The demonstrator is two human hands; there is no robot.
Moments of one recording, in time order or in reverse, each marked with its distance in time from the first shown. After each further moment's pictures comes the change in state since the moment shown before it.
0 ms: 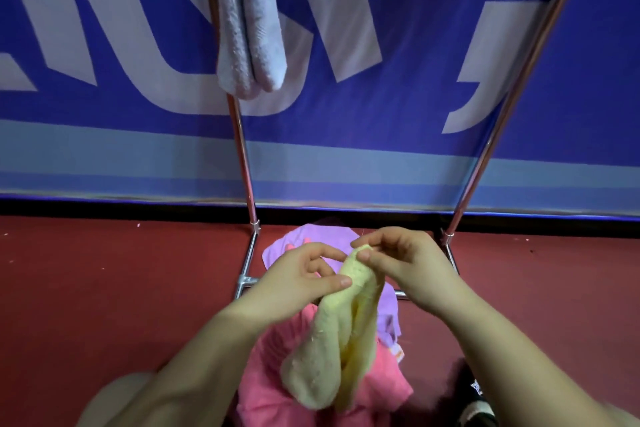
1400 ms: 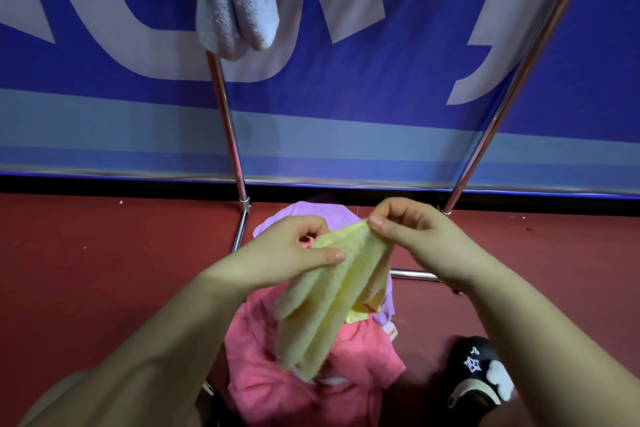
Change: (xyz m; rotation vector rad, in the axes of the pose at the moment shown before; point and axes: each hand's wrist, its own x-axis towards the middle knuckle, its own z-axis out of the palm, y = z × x) left_hand 0.034 -0.012 -0.022 0.426 -0.023 0.079; right_hand 0.020 0.014 -0.016 0.158 -0.121 0.096
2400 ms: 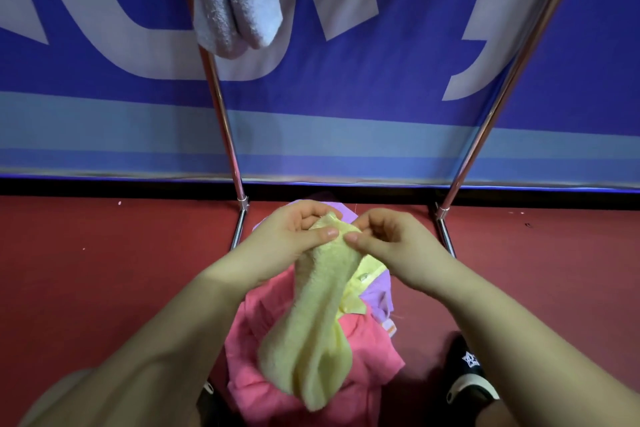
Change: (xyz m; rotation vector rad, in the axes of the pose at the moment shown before) left_hand 0.005 0.006 0.010 -0.528 0.000 -0.033; right_hand -0.001 0.014 0.016 -0.197 0.036 0.057
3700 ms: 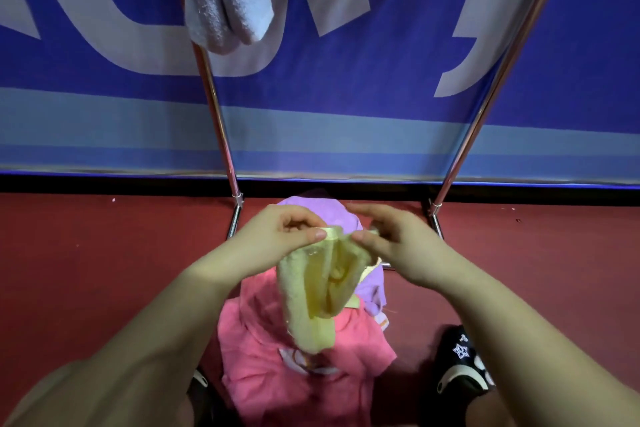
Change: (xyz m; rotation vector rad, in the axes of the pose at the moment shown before) left_hand -0.011 0.013 0.004 0.341 0.064 0.012; right_hand -0.009 0.009 -0.015 -0.301 0.006 -0.015
